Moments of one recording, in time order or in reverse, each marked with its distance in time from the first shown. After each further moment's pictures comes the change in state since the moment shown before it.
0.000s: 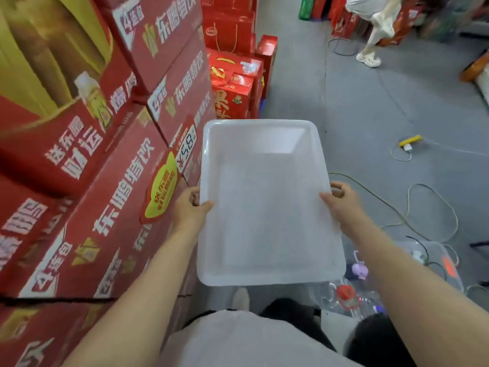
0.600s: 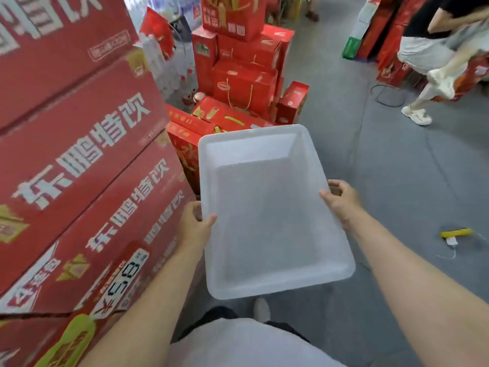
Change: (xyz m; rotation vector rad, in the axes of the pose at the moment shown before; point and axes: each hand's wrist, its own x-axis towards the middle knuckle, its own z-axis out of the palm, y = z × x) left_hand 0.306 0.207 0.183 -0.058 0.198 -0.078; right_hand 0.461 -0.210 0.062 -0.148 -0.172 -0.118
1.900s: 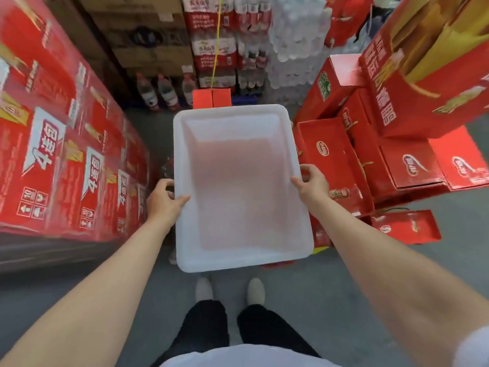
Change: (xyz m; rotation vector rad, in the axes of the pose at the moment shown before) left_hand 0.366 0.113 0.153 -0.098 0.720 -0.557; right_hand 0.536 -0.236 0.313 -0.643 -0.851 -0.418
